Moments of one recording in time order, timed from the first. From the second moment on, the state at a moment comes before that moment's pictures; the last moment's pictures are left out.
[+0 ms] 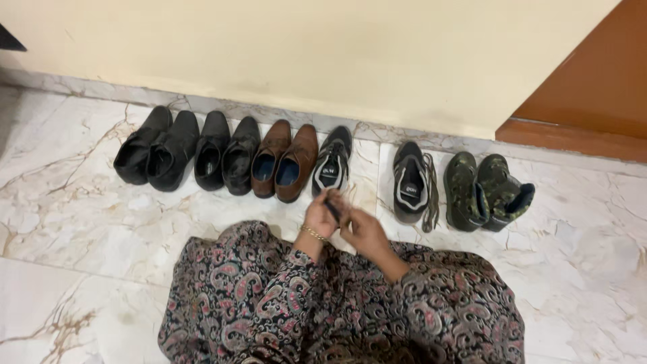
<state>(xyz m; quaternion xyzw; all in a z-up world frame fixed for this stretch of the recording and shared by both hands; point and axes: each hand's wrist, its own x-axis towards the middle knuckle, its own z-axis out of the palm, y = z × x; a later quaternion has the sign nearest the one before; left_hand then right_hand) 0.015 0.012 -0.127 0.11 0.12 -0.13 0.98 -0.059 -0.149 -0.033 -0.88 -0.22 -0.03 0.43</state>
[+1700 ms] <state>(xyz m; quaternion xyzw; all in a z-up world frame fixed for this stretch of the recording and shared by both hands) -0.019 0.000 -0.172 0.89 -0.04 0.07 0.44 -0.040 -0.212 -0.096 -0.93 -0.10 -0.07 0.36</state>
